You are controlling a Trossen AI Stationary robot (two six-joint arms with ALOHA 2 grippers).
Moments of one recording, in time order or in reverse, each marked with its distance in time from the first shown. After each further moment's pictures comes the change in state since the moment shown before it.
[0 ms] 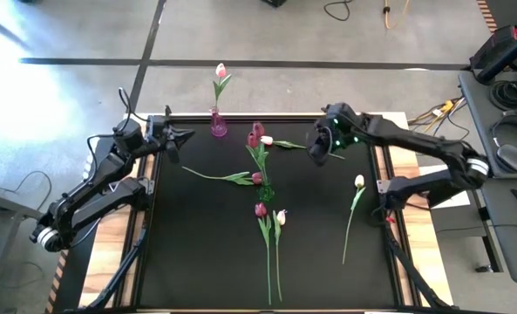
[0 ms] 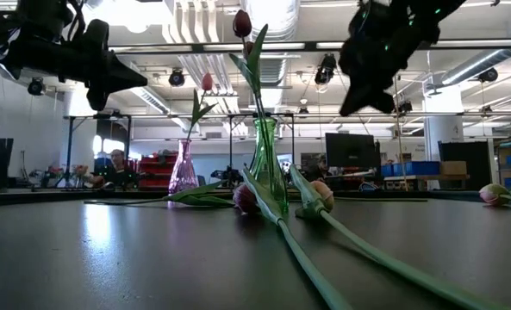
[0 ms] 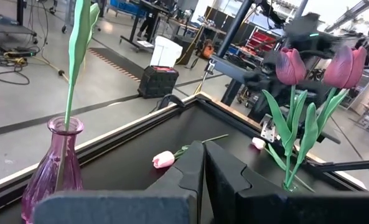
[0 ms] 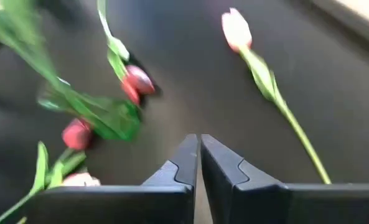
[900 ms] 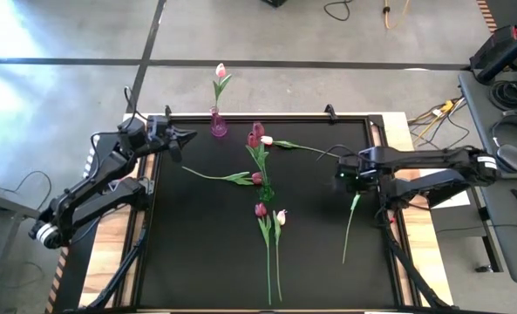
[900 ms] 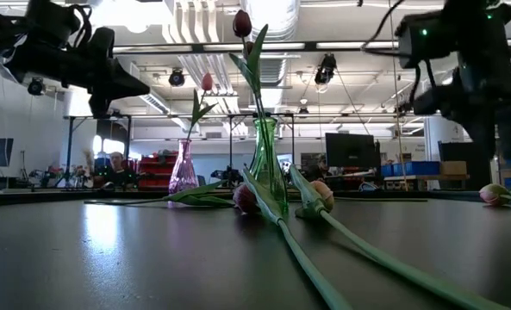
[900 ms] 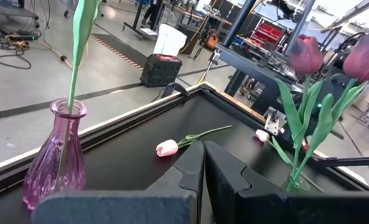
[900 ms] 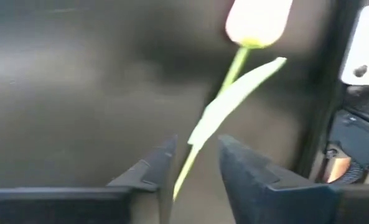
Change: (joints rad) left arm 0.000 0.059 -0.002 -0.001 -0.002 0.001; right arm 0.402 -0.145 -0.250 -0.601 0.209 1.206
